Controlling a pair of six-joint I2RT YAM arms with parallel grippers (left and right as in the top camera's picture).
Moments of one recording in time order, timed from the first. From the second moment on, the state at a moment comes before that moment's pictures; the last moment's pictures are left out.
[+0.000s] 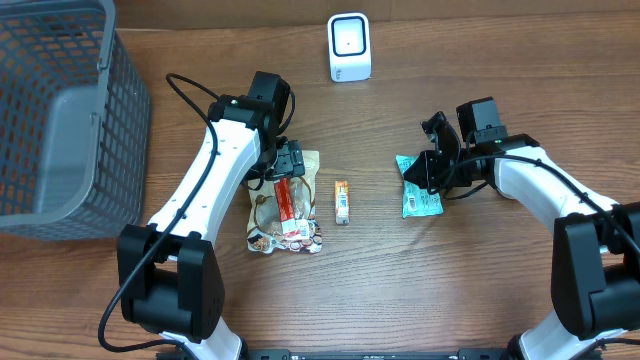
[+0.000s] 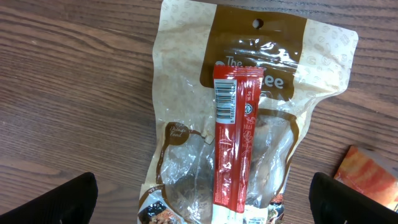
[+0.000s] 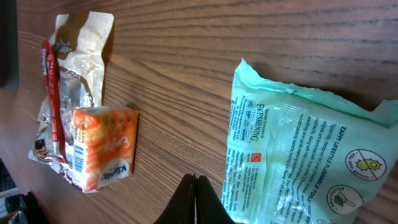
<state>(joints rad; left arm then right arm) -0.24 1.80 1.45 -1.14 -0.14 -0.47 0.20 1.80 1.08 -0.49 -0.61 0.15</state>
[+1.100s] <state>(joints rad) -0.24 1.80 1.45 -1.14 -0.14 -0.47 0.20 1.94 1.09 -0.46 -0.79 0.17</state>
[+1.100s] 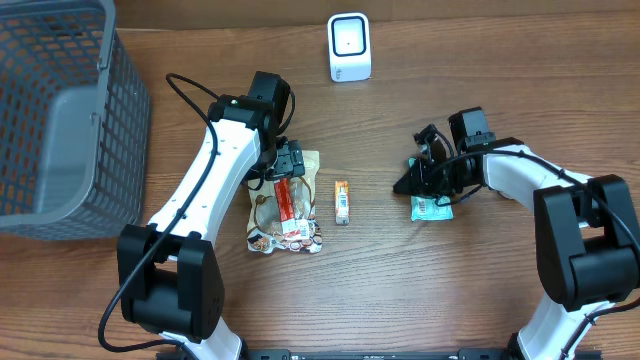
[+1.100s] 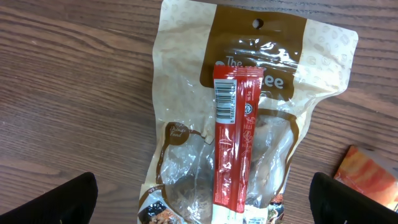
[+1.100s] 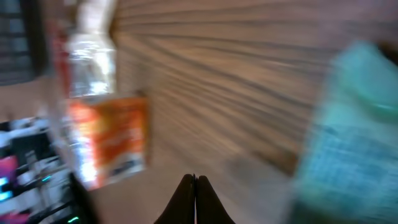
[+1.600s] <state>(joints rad) -0.24 1.80 1.45 -1.14 -0.14 -0.47 0.15 1.90 1.21 -0.74 -0.52 0.17</state>
